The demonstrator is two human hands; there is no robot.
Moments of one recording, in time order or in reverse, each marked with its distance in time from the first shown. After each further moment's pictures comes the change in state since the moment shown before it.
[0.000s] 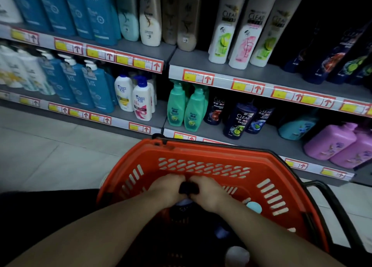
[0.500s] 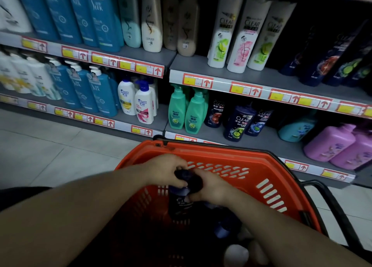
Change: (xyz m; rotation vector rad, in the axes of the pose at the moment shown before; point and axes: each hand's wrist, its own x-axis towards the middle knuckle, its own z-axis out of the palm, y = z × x) left_hand -0.013 0.003 -0.067 -0.040 -0.013 0.201; right_hand -0.011 -0.008 -0.029 0.174 -0.082 -0.038
